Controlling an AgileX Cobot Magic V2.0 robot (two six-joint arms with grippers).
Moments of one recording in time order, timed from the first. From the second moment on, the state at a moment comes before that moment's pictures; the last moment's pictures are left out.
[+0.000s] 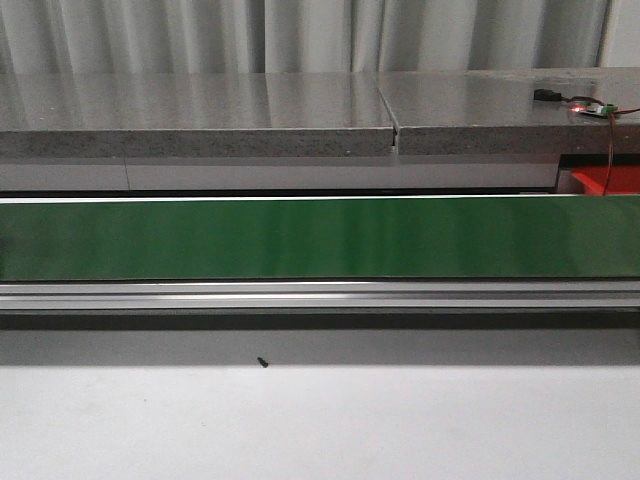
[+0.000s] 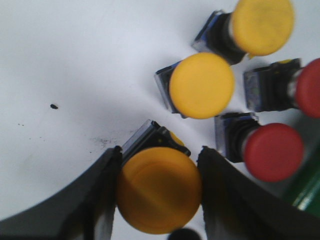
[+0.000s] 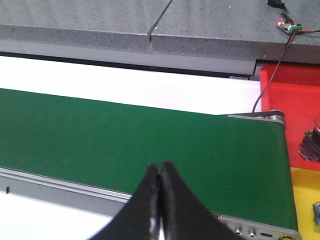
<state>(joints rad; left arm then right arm) 0.65 1.87 -1.47 -0.22 0.95 0.15 -0.11 0.55 -0.41 0.79 0.39 -0.78</state>
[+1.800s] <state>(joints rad) 0.19 1.47 -1.41 -0.37 1.02 0.32 -0.11 0.55 -0.41 0.81 0.39 -0.78</state>
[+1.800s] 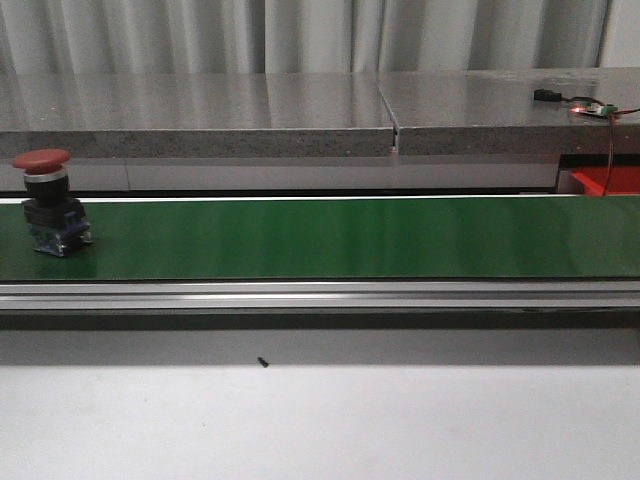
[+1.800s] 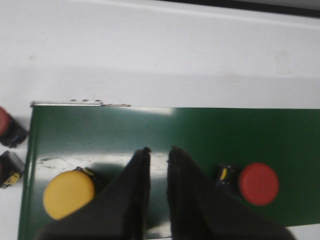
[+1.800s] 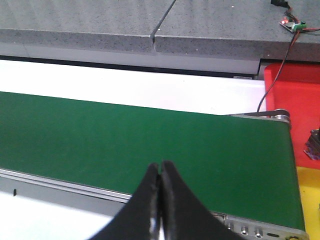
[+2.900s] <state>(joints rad) -0.01 0.62 -0.84 -0.31 0.95 0.33 -0.10 0.57 -0.44 0.81 0.47 -0.78</state>
